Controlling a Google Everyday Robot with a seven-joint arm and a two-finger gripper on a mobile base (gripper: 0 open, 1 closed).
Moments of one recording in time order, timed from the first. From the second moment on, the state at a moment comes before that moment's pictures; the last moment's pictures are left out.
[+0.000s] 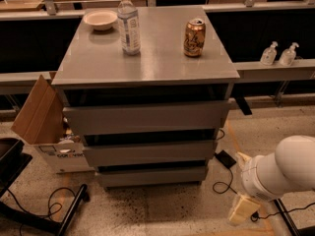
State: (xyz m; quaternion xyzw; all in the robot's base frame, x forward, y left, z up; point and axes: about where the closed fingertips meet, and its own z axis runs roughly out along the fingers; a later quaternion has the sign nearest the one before) arm 0.398 -0.221 0.661 -0.57 0.80 0.02 0.18
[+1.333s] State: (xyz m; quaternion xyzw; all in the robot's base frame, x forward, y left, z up) arm 0.457 -0.127 0.485 -0.64 0.75 -0.01 0.16
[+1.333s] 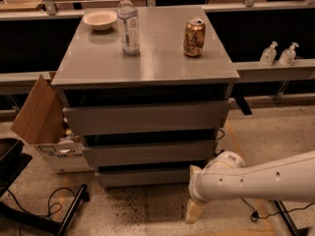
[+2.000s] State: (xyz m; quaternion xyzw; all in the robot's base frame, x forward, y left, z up) arm 0.483 -0.123 0.431 -0.65 0.74 -0.01 0.14
